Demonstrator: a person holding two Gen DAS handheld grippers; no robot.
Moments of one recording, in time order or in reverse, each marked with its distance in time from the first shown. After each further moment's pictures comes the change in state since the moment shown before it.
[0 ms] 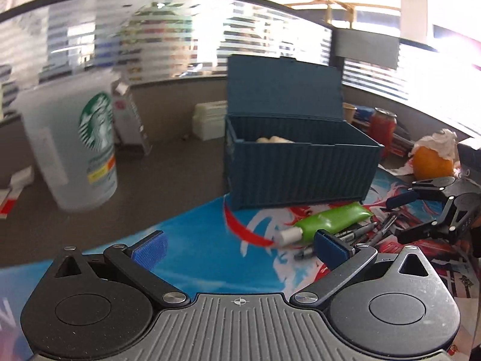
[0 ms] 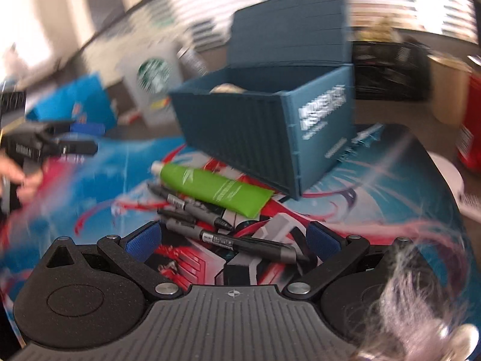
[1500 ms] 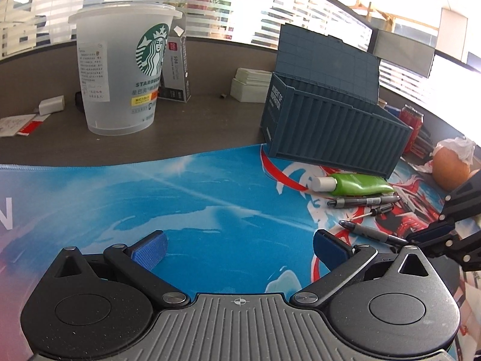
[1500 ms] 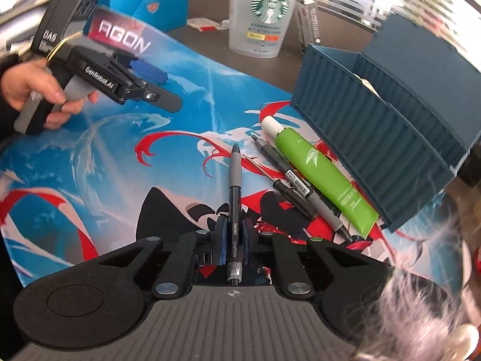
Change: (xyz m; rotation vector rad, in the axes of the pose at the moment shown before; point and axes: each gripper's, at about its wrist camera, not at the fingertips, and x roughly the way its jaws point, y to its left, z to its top) left arm -0.007 0.026 -0.052 -0.145 0.053 0.049; right arm 0.029 0.135 0.010 -0.445 0.275 -0.053
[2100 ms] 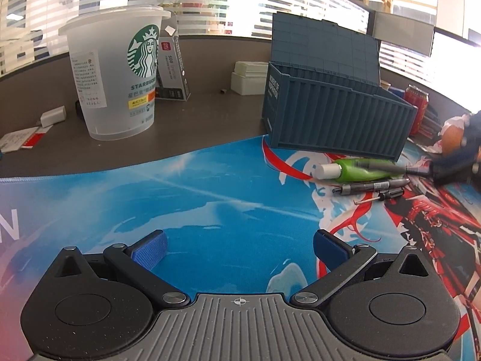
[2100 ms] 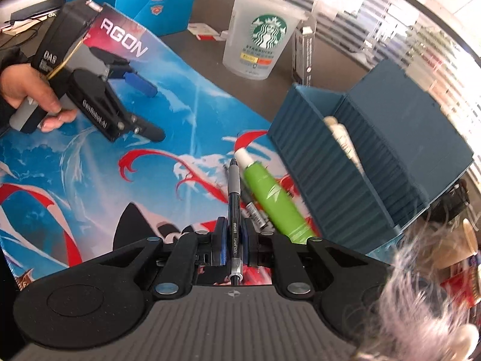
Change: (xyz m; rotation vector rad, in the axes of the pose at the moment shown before) left arm 0.005 -0.012 -0.001 0.074 0.026 0.059; right arm -0.031 -0.012 0.030 -0.125 -0.012 -0.094
